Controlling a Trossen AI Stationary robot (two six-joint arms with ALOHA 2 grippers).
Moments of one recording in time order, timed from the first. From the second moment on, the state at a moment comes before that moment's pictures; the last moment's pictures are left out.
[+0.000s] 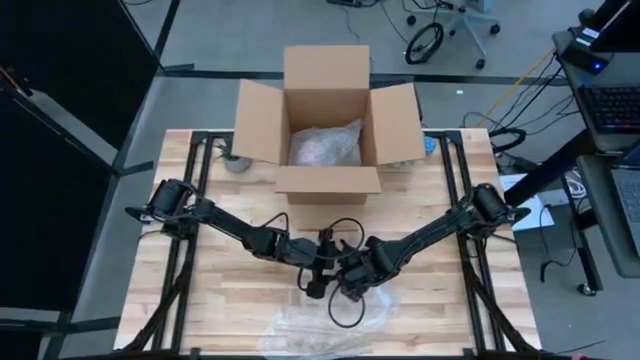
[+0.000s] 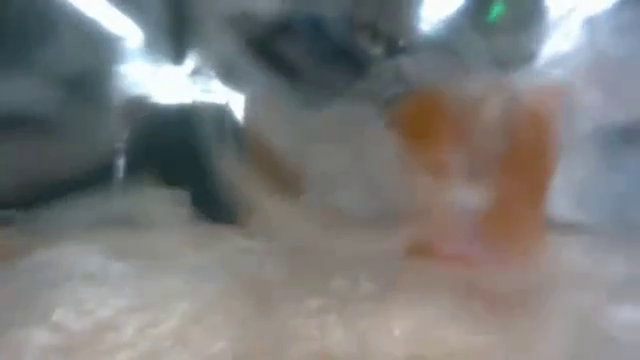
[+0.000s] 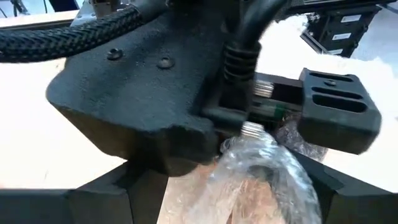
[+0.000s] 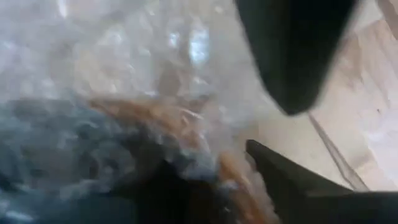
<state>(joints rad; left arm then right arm) -0.28 1.90 1.03 0.41 -0.09 0.01 0.42 1.91 1.32 -0.77 0.18 0.96</state>
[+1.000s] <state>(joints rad) -0.28 1.90 1.04 0.40 -0.10 0.01 0.43 1.90 1.34 -0.84 0.25 0.88</state>
